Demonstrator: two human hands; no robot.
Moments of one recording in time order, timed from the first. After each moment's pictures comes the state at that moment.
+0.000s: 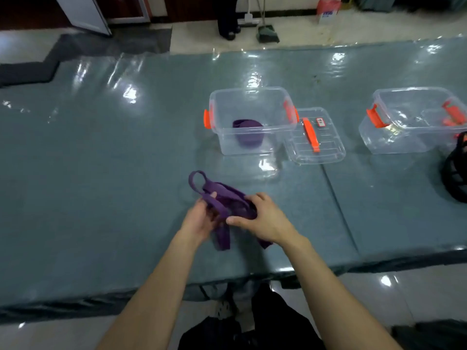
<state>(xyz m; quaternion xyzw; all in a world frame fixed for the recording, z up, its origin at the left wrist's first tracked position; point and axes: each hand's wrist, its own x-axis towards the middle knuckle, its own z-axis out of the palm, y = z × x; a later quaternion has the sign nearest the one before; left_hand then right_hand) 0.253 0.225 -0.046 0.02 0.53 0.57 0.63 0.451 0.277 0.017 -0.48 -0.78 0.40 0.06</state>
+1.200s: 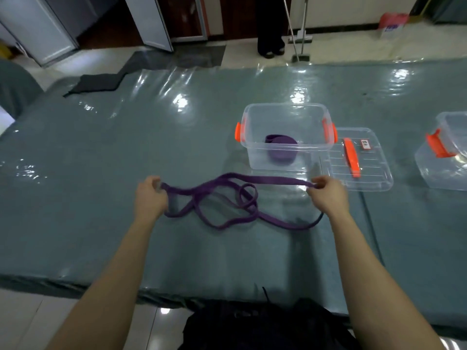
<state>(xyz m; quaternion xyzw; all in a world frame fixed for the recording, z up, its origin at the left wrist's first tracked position) 0.077 0.191 -0.014 0.23 0.91 0.31 0.13 0.483 0.445 -0.021 -0.63 -0.65 0.39 0.19</state>
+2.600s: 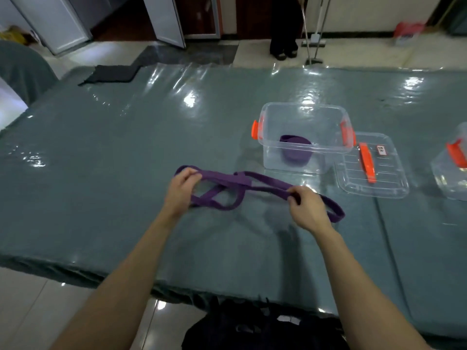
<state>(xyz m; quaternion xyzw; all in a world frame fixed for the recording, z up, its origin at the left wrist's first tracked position) 0.134 0.194 0.019 0.35 0.73 0.54 0.24 0.427 0.375 -0.022 -0.48 -0.81 0.30 0.16</state>
